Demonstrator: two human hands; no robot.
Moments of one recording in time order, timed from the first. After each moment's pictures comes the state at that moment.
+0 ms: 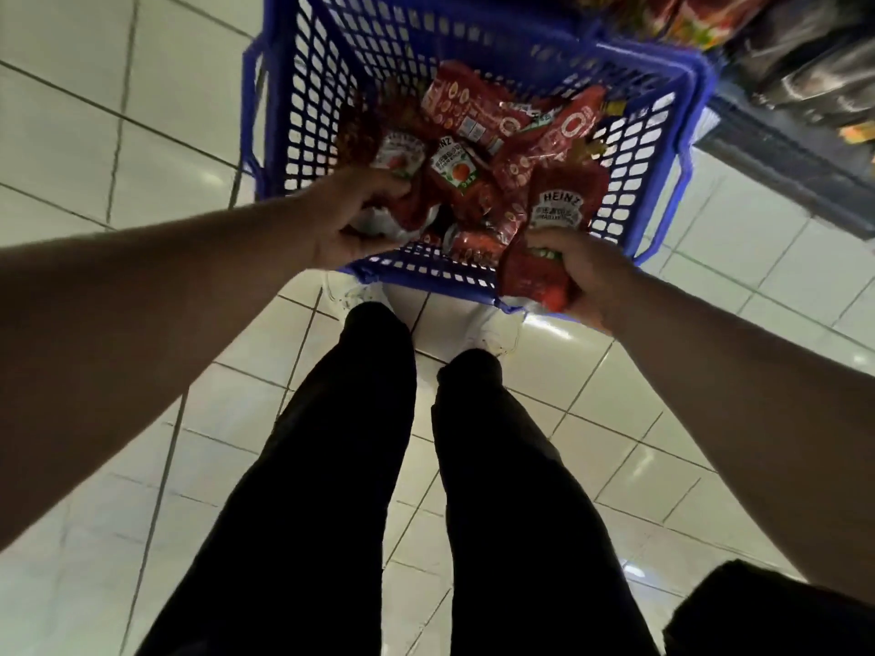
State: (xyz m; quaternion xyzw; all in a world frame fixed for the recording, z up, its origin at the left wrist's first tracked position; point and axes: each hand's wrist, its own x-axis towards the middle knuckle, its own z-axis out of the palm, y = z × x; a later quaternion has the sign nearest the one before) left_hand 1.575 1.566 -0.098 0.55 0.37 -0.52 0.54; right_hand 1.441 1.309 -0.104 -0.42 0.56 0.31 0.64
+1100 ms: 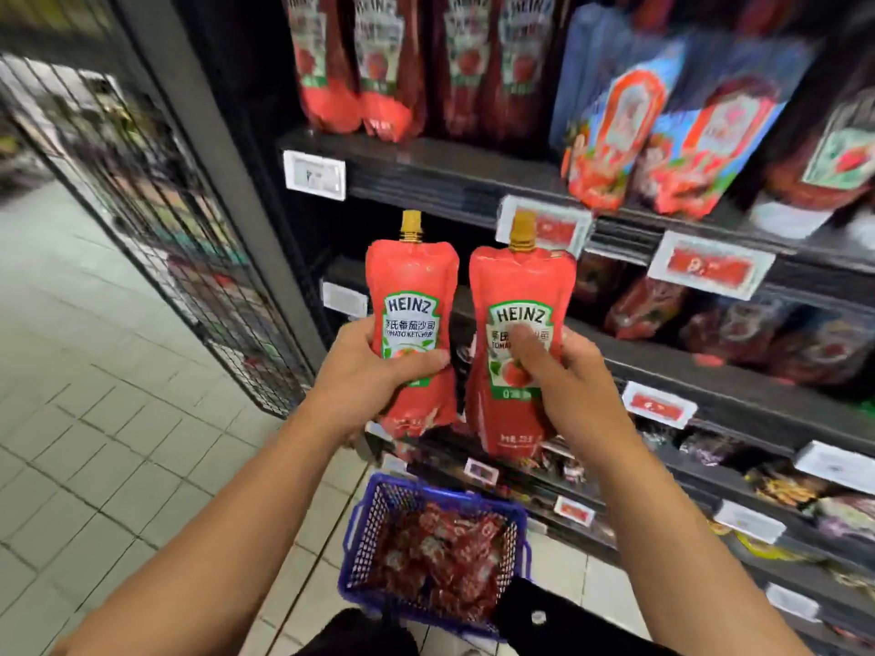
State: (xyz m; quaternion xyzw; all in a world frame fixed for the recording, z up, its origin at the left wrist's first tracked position) left_hand 1.600 1.474 0.647 0.73 -0.09 -0.15 0.66; right_hand 1.513 1.275 0.663 -0.70 0.12 -0.07 0.70
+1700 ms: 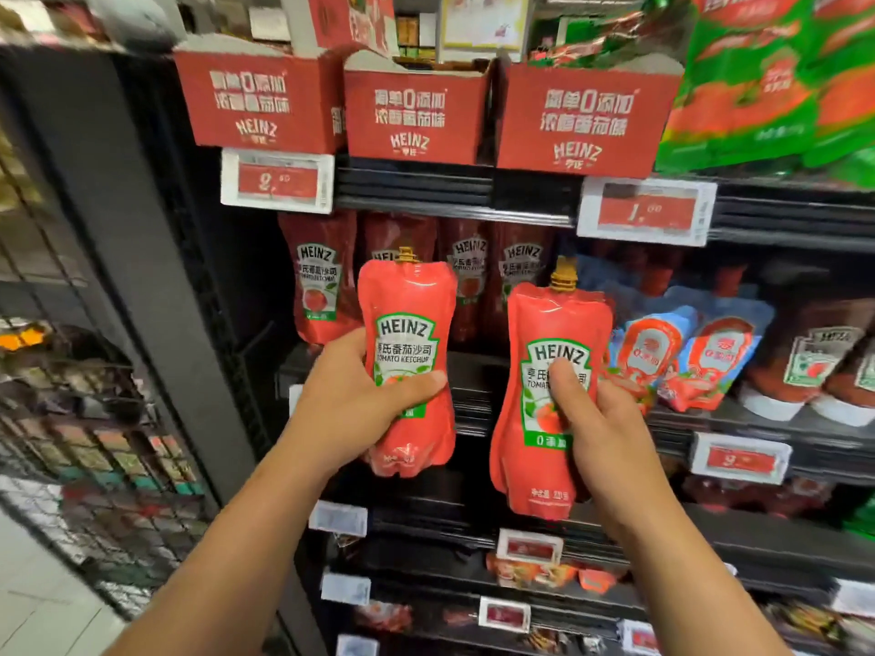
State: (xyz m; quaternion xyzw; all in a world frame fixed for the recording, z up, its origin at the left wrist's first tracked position) left_hand 1.785 1.485 0.779 0.73 -0.30 -0.07 0.61; right_hand 1.641 1.298 0.760 -0.70 0.16 -0.31 0.62
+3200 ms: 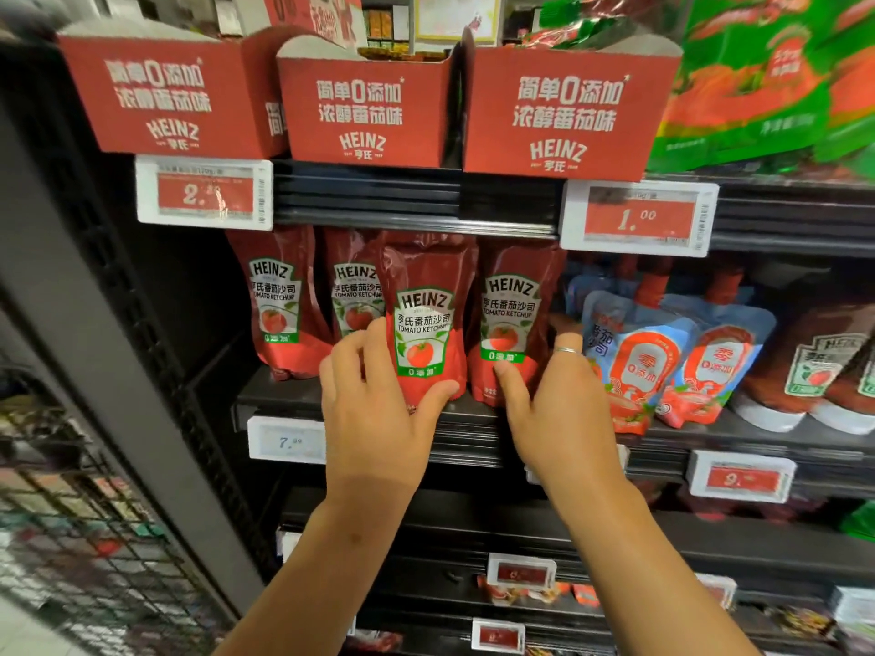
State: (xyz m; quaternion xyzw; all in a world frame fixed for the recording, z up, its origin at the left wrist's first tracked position) left_hand 1.782 1.421 0.746 0.82 -0.27 0.28 0.42; right_hand 1.699 1.281 0.764 -0.86 0.30 -0.36 0.22
